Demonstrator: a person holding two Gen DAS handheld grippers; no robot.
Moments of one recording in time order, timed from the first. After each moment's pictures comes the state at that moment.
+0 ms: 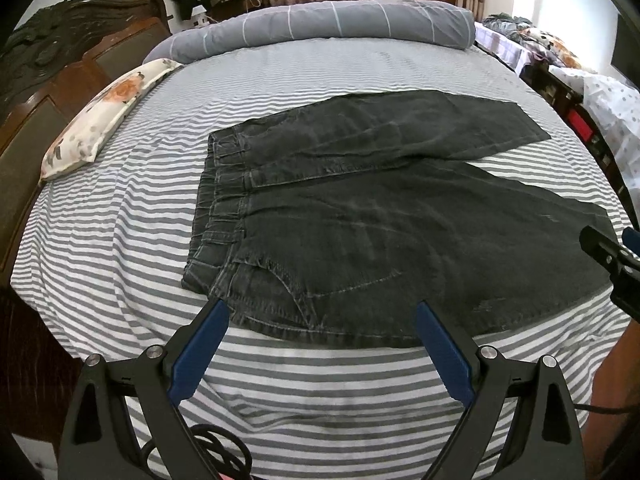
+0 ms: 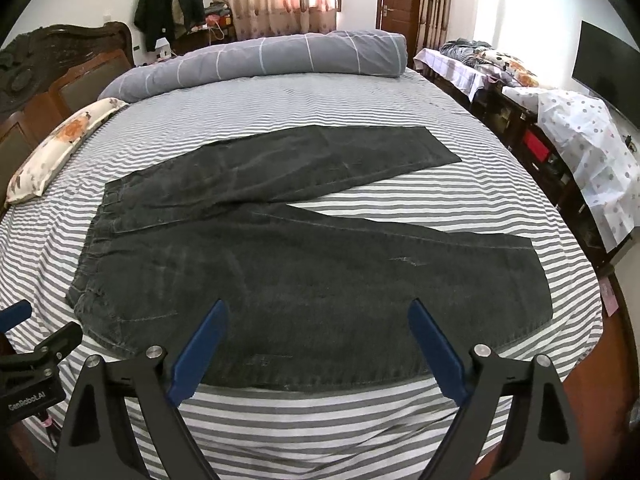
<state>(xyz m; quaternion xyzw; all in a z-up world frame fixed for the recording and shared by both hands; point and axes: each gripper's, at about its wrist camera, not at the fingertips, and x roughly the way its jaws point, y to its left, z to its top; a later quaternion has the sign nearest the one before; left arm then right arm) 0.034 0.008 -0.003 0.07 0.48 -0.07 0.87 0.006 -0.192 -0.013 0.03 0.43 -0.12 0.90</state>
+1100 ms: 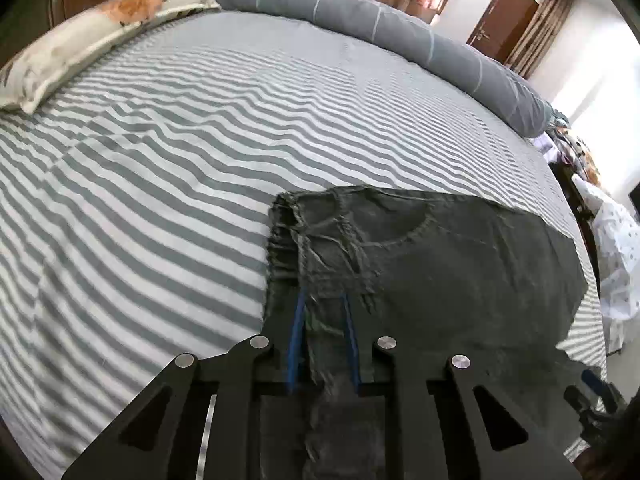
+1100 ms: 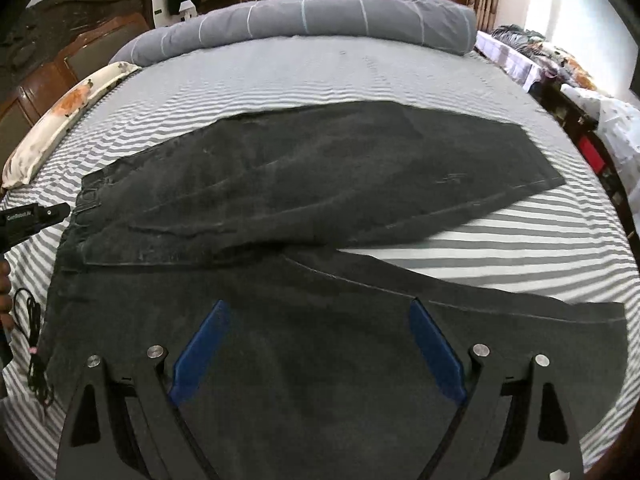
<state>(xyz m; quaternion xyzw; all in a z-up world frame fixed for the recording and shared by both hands) 0.314 0.174 -0.096 -0.13 0.49 -0.09 0.86 0.182 -0.159 -0.102 0.03 0.48 -0.05 0.87</state>
